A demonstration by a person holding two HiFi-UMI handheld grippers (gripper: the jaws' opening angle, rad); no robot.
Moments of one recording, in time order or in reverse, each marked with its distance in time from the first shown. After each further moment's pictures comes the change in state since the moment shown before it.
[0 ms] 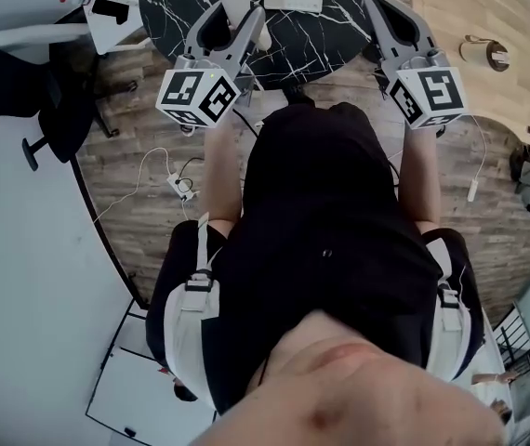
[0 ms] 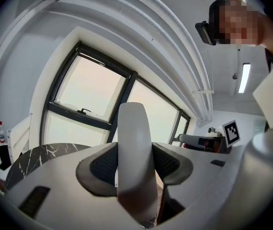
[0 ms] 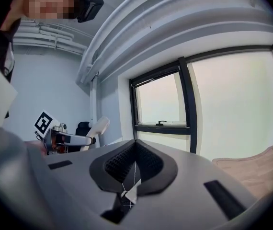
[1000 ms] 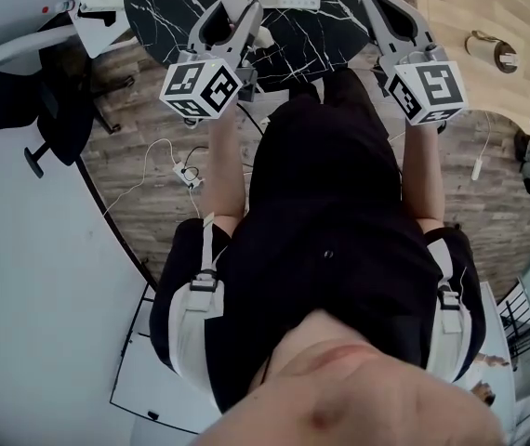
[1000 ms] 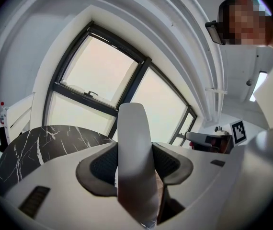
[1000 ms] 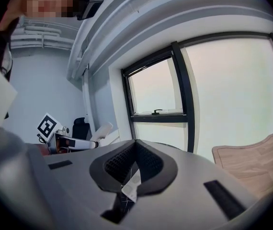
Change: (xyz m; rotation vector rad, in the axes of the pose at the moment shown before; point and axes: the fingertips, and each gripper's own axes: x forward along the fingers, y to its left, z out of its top) left arm 0.058 0.049 -0.043 -0.126 0.134 0.042; right arm 0.045 -0.037 -0.034 0.074 0.112 -0.026
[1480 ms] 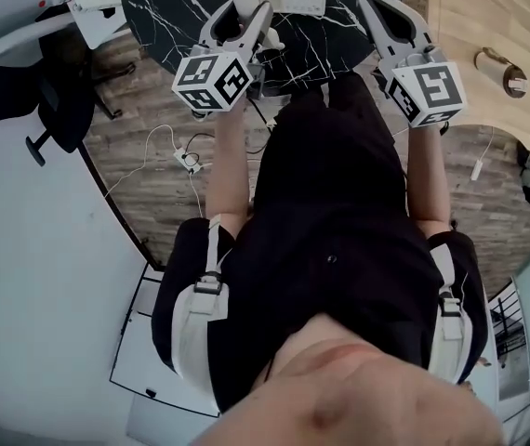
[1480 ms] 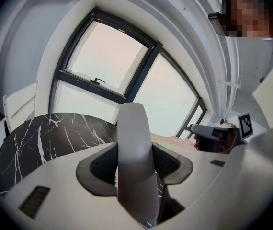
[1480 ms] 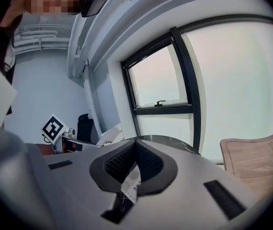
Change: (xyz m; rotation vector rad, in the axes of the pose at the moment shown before) left arm 0.054 0.030 -0.036 -0.049 0.128 0.083; right arm 0.047 -0.030 -0.026 0.028 0.086 0.078
